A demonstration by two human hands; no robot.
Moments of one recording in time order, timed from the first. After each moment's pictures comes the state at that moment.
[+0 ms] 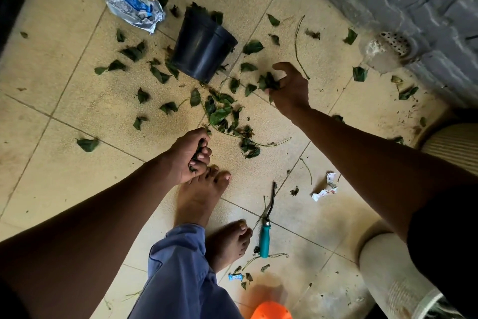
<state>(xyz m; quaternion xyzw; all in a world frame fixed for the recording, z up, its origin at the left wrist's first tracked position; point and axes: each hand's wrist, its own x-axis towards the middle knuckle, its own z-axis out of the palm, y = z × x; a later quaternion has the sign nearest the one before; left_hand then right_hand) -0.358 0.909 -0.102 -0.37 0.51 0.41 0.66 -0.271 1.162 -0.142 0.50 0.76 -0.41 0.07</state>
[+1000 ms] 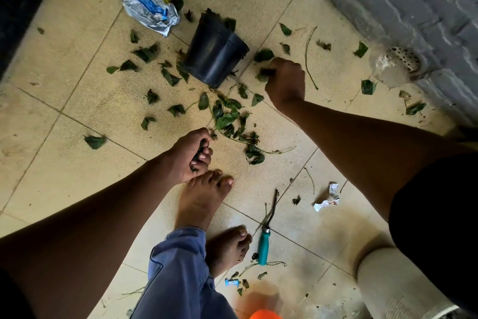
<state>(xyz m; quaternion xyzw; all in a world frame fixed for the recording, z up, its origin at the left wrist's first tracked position) -0.369 0.906 -0.105 -0.39 0.50 0.41 0.65 -0.323 1.161 -0.143 0.36 0.90 -0.21 0.08</state>
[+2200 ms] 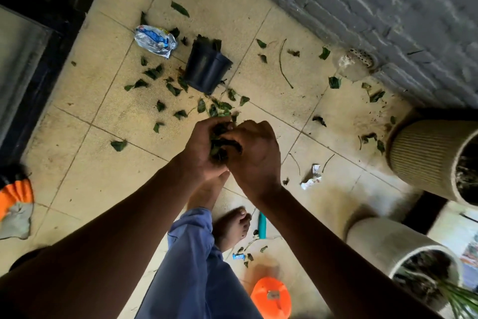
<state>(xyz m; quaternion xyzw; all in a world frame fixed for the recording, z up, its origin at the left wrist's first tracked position) -0.356 0.947 0.049 -0.35 0.36 0.56 0.66 -0.261 1.013 0.097 0.35 0.88 -0.31 0.02</state>
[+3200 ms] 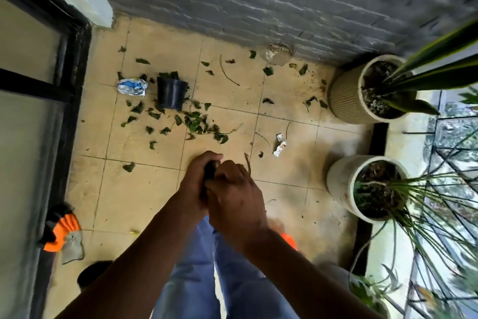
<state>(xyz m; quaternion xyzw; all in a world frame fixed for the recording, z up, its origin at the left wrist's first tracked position) -0.250 0.907 0.269 -0.25 0.46 0.48 0.70 -0.149 0.924 0.318 0.40 0.87 -0.29 -0.01</state>
